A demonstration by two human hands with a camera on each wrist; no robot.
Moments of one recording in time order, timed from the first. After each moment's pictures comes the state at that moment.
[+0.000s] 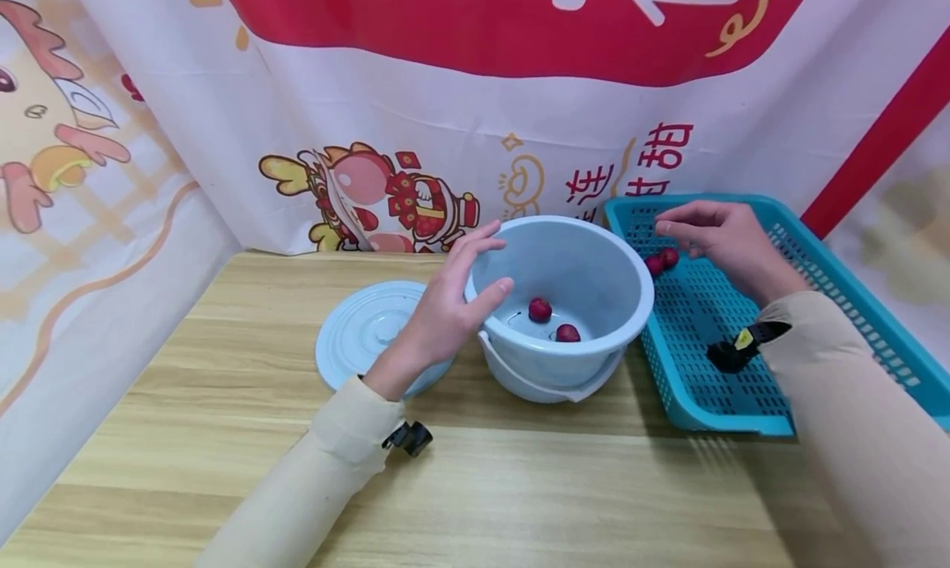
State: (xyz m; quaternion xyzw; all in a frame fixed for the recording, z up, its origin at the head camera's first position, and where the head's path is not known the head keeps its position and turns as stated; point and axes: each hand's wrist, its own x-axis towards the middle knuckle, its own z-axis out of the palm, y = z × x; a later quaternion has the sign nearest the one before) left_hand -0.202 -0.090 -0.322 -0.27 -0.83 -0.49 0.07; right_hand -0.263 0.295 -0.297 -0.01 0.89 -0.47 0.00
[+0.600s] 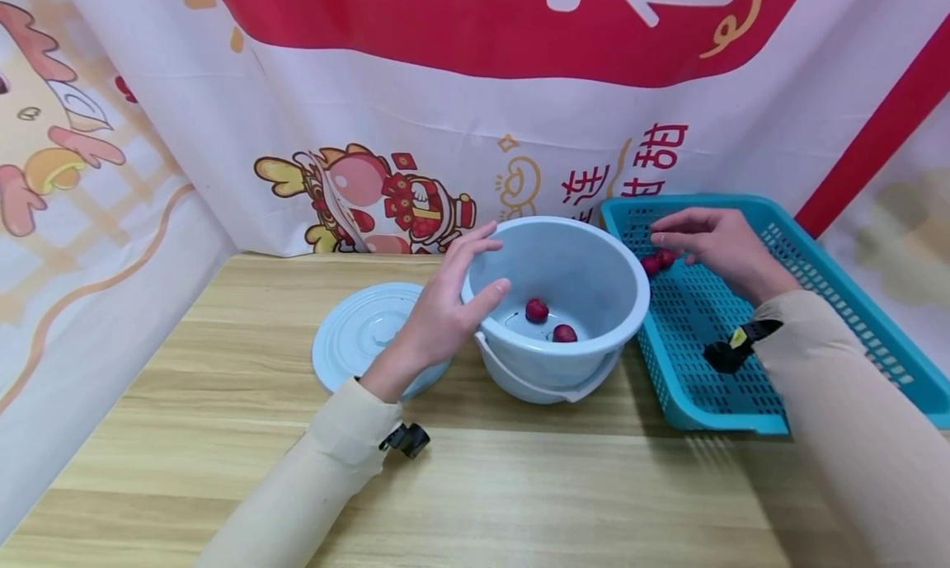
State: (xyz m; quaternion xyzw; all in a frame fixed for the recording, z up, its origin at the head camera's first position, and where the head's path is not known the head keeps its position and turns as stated) left_hand -0.201 -0.089 -0.322 -0.26 -0.83 -0.49 0.07; right_hand -0.268 0.298 -0.305 0.00 0.90 -0.43 0.03
